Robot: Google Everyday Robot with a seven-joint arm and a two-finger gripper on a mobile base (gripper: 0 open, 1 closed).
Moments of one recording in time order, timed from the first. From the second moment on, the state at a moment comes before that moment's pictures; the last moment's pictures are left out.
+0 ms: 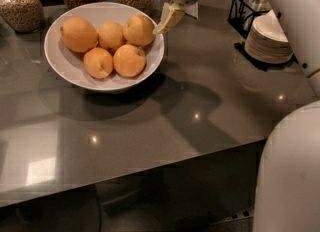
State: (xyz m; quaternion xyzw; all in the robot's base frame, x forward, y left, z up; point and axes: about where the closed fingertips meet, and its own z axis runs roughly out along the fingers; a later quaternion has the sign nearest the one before) arm 0.691 0.000 0.985 -0.81 0.43 0.02 0.40
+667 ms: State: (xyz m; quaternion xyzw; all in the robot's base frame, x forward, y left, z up) arm 0.692 0.021 0.971 -0.82 0.41 0.04 0.39
